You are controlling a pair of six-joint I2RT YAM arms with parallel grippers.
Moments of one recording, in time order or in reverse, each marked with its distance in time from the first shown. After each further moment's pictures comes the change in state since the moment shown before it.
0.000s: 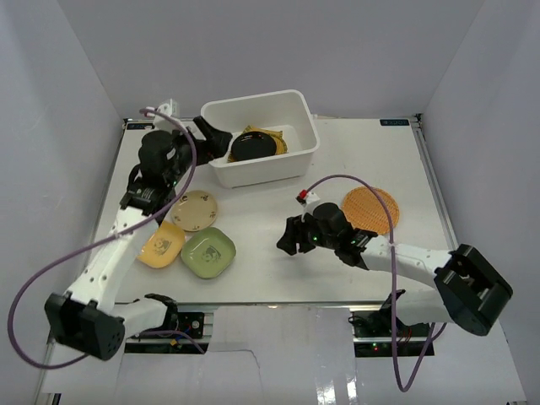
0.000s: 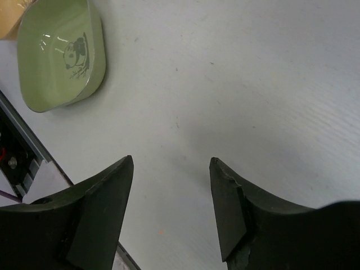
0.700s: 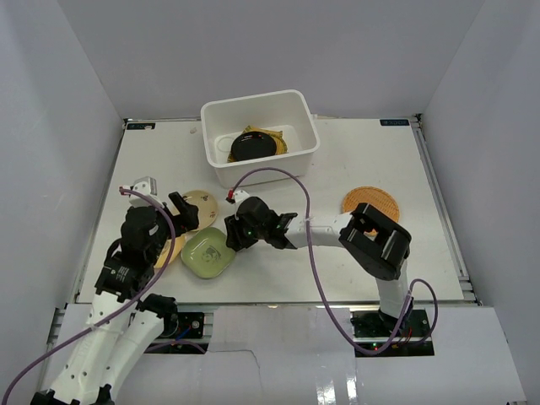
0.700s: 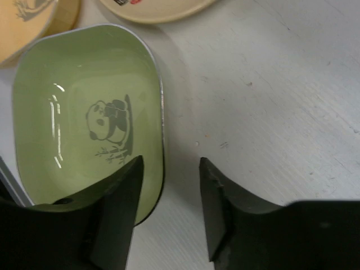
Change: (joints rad) left arm 0.000 -0.718 -0.497 -0.438 -0.258 0.086; right arm 0.256 0.704 0.637 -0.031 0.102 -0.031
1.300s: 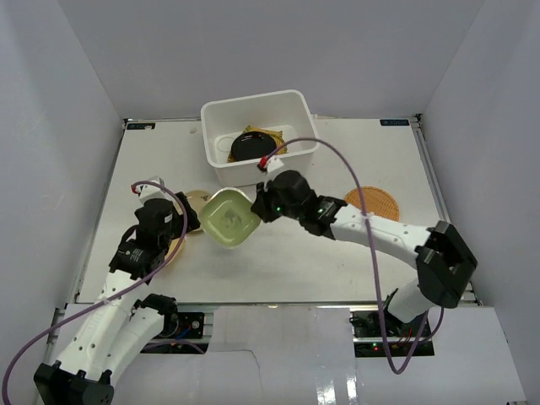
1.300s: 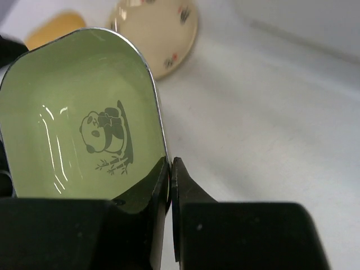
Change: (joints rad) left arm 0.000 0.145 -0.048 -0.017 -0.114 -0.042; right arm -0.076 -0.347 -0.077 -0.162 0.087 -0.071
